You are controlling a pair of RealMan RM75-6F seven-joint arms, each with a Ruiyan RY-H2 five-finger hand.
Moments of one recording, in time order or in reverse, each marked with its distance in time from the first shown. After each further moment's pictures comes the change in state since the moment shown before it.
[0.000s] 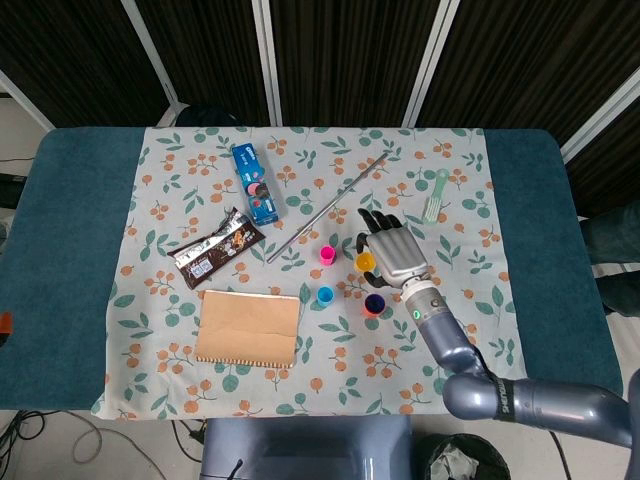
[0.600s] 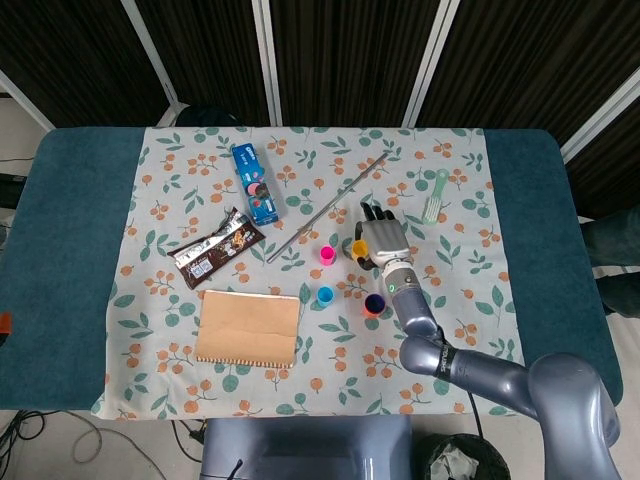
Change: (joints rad) left arm -0.003 0.000 0.001 0.012 -0.003 -0.007 0.002; right arm 0.109 -0.367 0.038 0.627 0.129 -0.177 0.052
